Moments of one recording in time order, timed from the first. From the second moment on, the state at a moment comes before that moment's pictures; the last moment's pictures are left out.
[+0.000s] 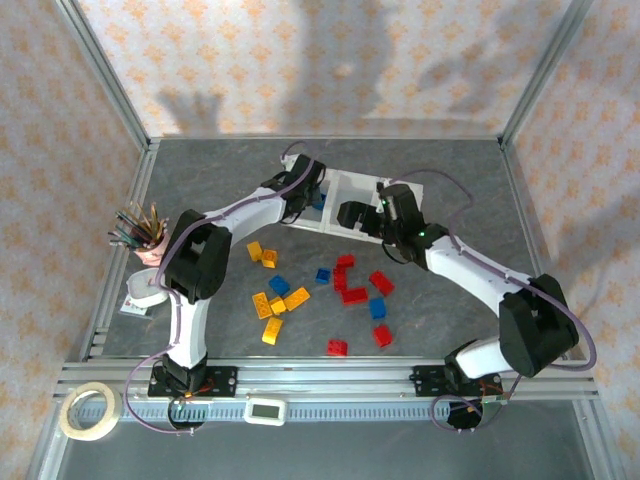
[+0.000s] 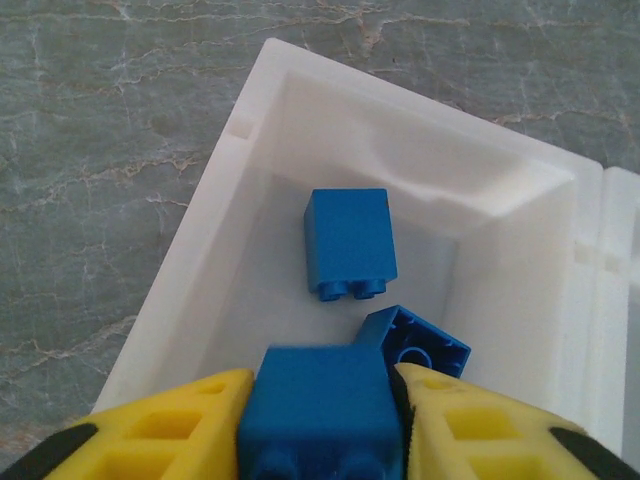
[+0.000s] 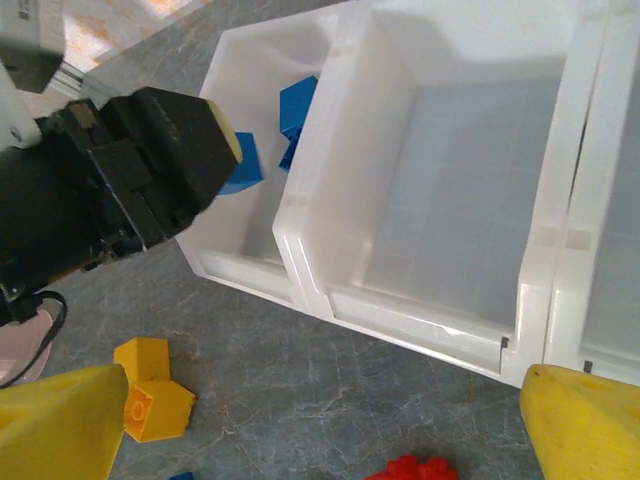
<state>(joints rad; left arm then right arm) -0.49 2.04 1.55 -0.37 -0.33 -0.62 0.51 1.41 0.92 -0.13 -0.09 0.66</state>
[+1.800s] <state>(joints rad) -0.77 1.79 1.09 -0.49 -0.08 -0.71 0.51 1.24 0.64 -0.23 -0.20 0.66</state>
